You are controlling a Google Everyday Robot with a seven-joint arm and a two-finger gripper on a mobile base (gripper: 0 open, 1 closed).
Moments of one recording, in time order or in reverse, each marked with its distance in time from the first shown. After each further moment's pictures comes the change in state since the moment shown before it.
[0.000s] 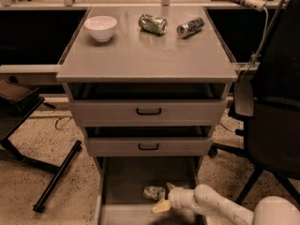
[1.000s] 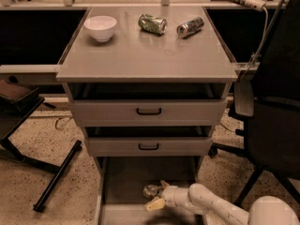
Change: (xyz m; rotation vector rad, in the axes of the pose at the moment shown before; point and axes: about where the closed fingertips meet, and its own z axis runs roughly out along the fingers) arm -0.020 0.014 0.024 -0.031 -0.050 -0.009
